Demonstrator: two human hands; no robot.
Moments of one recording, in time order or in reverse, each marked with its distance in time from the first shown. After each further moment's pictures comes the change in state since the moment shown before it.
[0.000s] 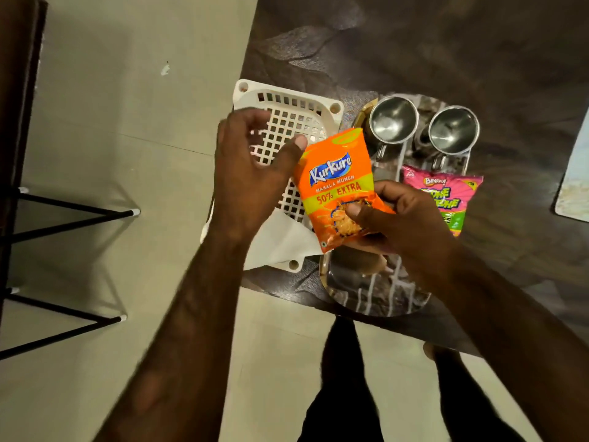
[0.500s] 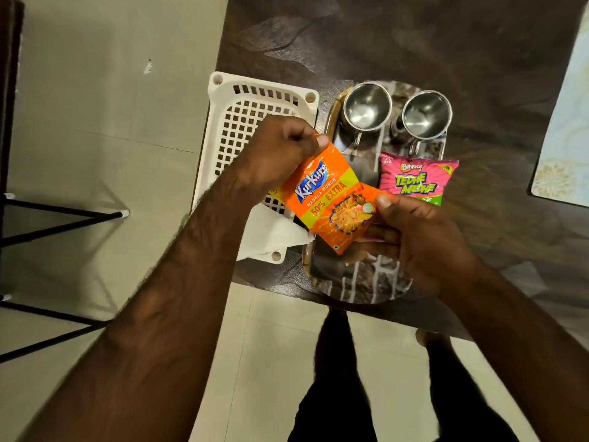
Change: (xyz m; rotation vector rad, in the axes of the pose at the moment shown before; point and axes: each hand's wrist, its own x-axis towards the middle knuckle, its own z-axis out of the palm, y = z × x) left_hand 0.027 0.013 0.050 0.062 -0.524 -0.116; right_hand -0.027 0.022 -0.039 0.185 0.052 0.064
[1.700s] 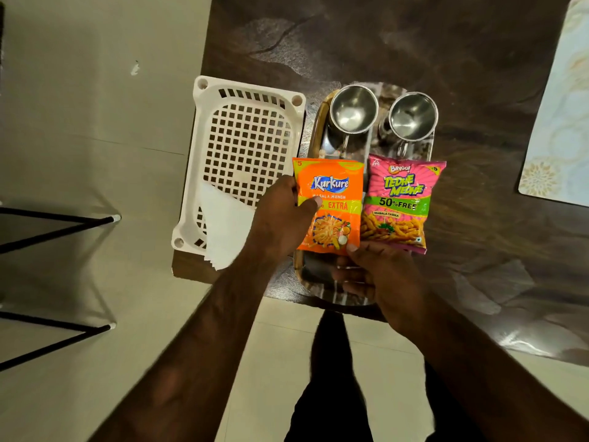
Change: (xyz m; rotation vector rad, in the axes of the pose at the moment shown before) left_hand -0.039 -0.037 0.054 0.057 0.093 -0.201; right_hand -0.019 0.044 0.016 0.032 0.192 0.272
